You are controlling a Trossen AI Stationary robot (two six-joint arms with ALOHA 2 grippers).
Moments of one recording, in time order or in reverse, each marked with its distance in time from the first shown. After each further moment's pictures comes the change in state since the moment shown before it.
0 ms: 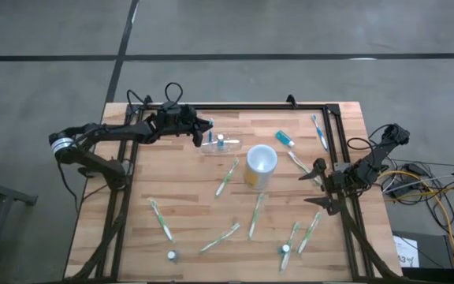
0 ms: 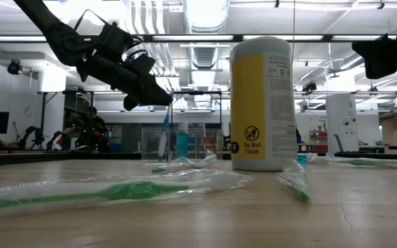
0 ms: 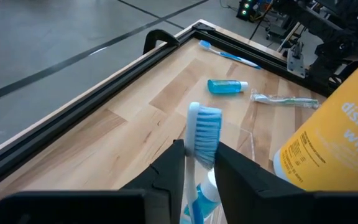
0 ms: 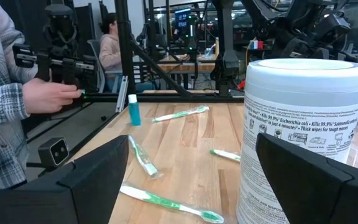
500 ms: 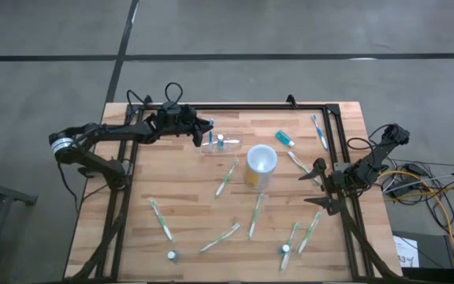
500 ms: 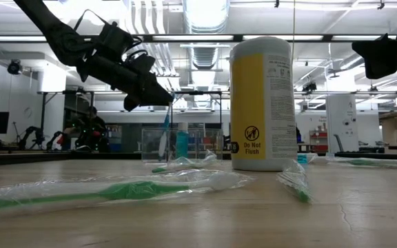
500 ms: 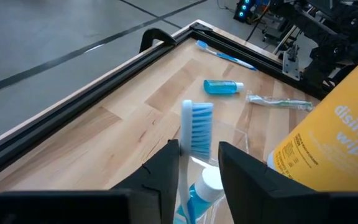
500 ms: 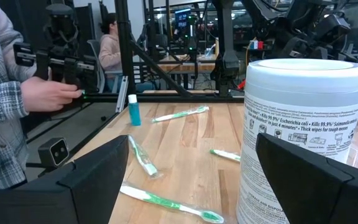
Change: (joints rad) left arm 0.001 0.000 0.000 0.002 0.014 -0.023; right arm 0.000 0.000 0.000 0.000 0.000 0.000
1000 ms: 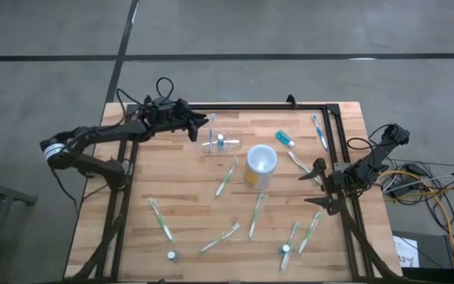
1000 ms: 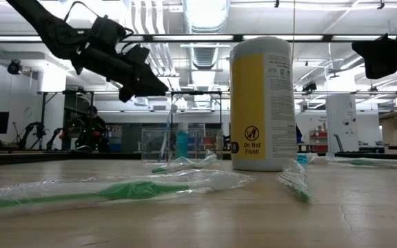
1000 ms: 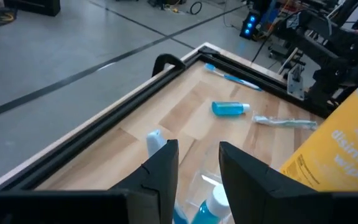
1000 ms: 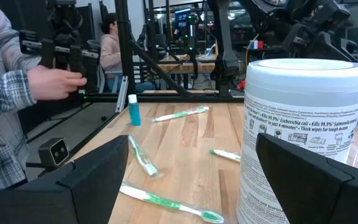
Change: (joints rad) left arm 0.047 -0.117 0.000 -0.057 -0.003 0.009; right arm 0.000 0.000 0.000 0.000 0.000 0.000
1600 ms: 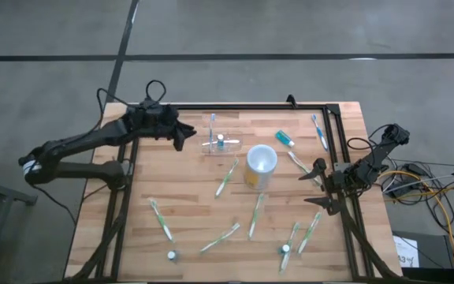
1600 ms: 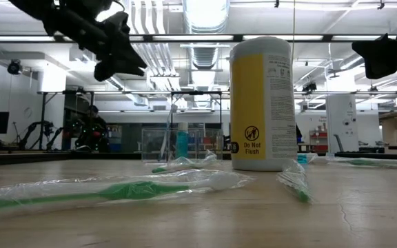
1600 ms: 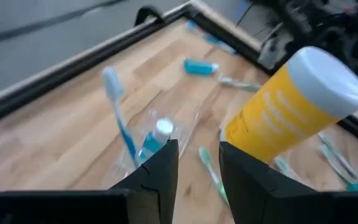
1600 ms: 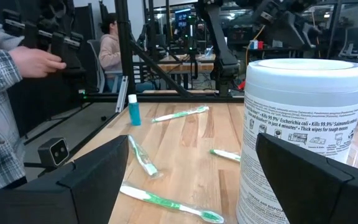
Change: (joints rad) left arm -0.143 -0.299 0.126 -0.626 -0.083 -0.168; right arm 0.000 0.000 0.000 0.000 0.000 0.000
